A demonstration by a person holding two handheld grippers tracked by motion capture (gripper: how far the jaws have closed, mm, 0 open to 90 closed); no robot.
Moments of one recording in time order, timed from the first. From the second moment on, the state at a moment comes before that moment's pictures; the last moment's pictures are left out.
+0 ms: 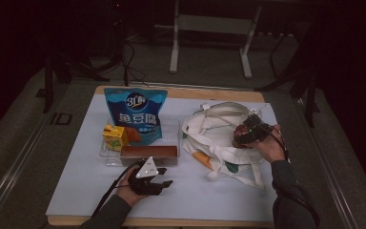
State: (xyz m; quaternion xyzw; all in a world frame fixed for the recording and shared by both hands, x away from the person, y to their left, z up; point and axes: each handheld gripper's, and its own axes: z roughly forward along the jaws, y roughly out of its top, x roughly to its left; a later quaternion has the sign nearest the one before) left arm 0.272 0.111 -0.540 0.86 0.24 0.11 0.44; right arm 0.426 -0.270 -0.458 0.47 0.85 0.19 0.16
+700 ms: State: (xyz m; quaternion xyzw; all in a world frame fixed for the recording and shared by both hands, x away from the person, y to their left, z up) left arm 0.272 0.111 -0.540 0.86 0.24 0.11 0.44; right arm 0.421 -0.249 -0.440 0.43 0.87 0.20 0.15
